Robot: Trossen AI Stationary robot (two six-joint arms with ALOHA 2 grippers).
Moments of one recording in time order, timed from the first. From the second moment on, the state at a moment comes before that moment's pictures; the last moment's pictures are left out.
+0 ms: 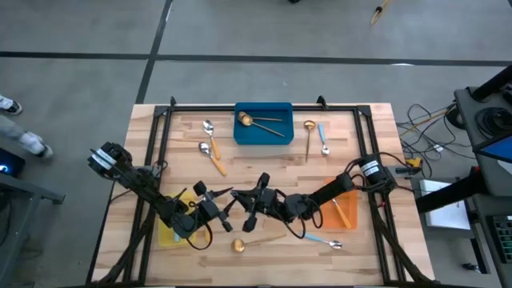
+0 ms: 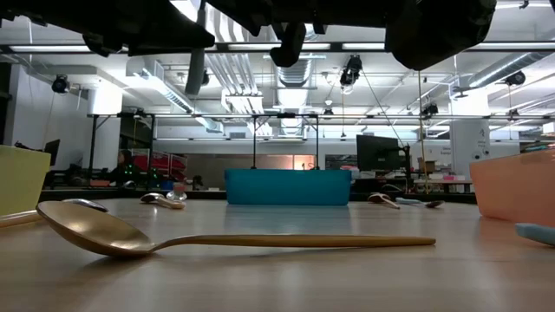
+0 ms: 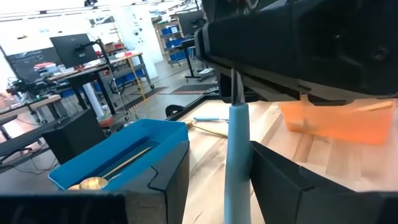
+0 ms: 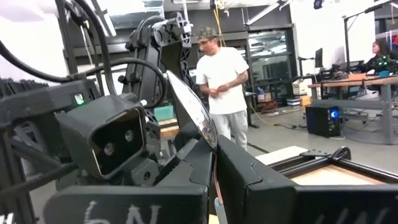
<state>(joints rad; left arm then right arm) -0.67 1.65 0.63 0.91 -1.33 0.09 0.34 2.12 1.19 1.32 0.62 -0.05</state>
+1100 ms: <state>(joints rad) -0.67 1.65 0.67 0.87 -1.45 0.13 0.34 2.24 1.33 1.32 0.73 -0.13</state>
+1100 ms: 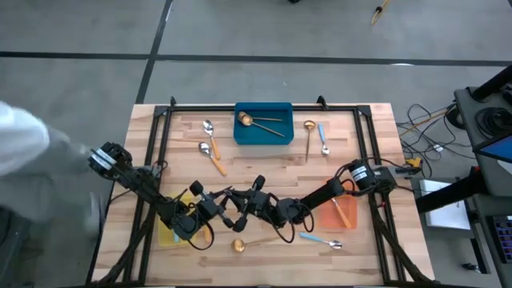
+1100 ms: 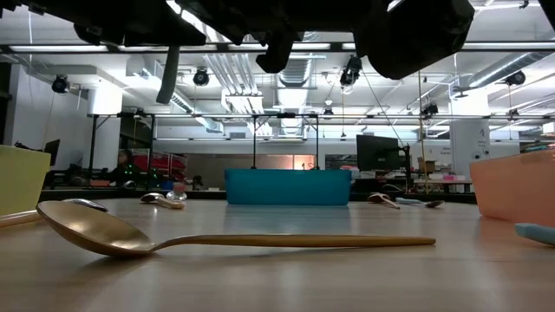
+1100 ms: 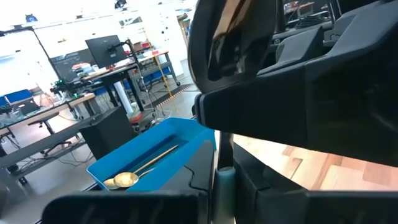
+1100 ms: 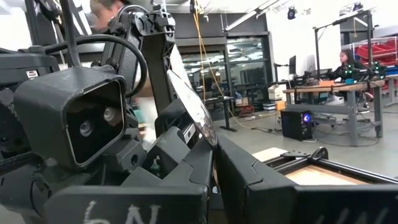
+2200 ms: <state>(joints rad) -0.99 1.30 0.65 0.86 -1.47 0.18 0.33 1.78 1.33 0.29 0.66 -0.09</state>
